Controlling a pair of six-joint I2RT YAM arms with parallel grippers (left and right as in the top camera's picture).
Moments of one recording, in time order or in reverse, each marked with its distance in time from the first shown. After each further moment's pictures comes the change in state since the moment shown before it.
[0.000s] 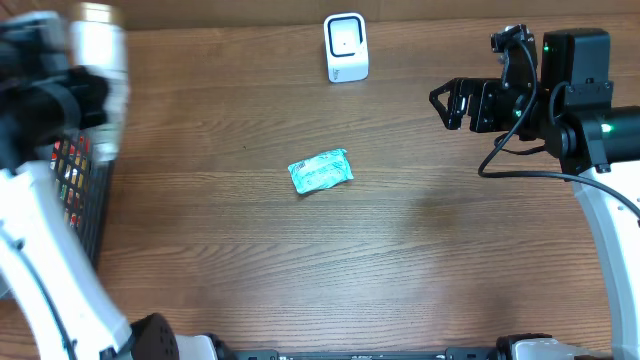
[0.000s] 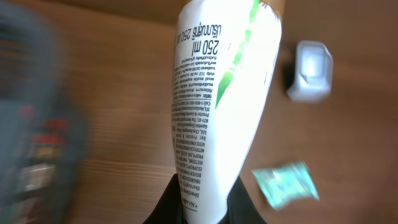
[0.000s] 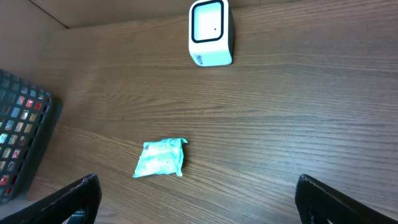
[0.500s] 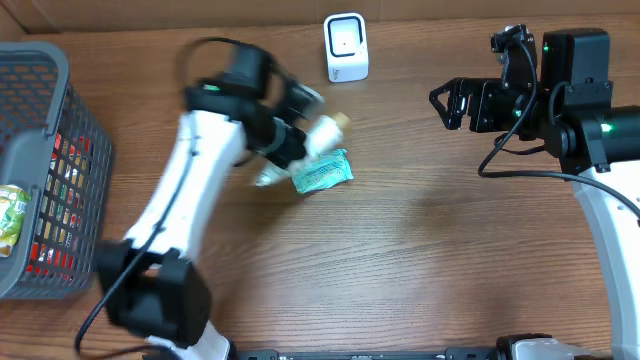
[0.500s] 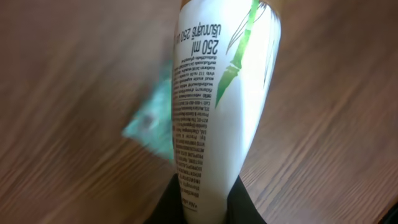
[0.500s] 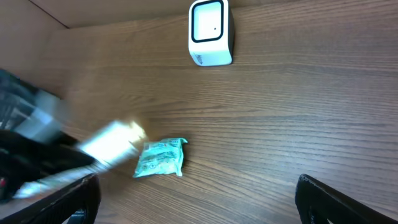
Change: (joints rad) left arm -0.650 0.195 -0.470 0.213 -0.024 0.312; right arm 0.000 0.002 0.000 0.000 0.000 0.000
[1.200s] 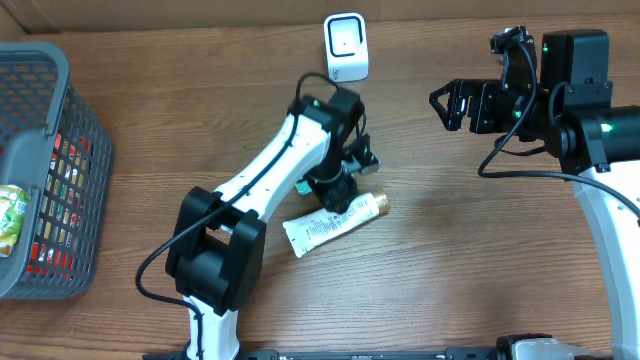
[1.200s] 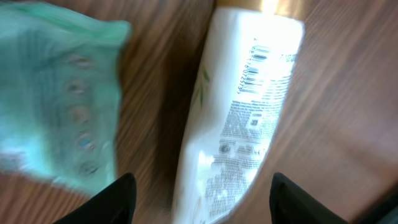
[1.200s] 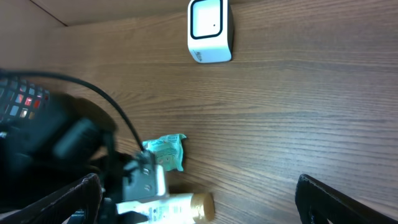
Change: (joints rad) left arm -0.265 0.241 0.070 -0.149 -0.179 0.071; right arm 0.000 0.000 0.000 -0.011 0.001 0.000
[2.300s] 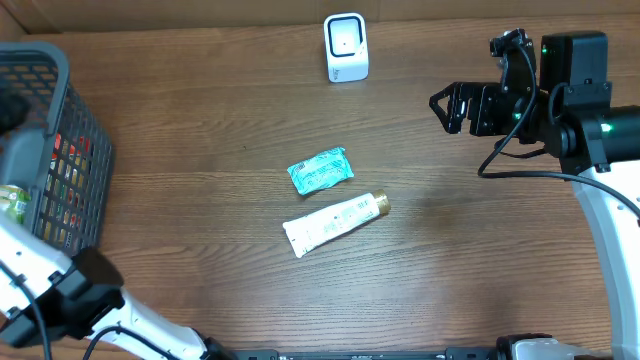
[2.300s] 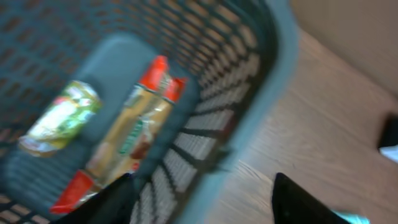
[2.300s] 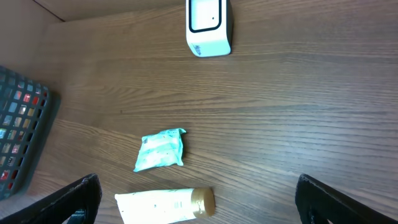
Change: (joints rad) left arm 1.296 -0.018 0.989 -0.402 0.144 -0.402; right arm 0.000 0.000 0.000 -0.024 0.000 0.000
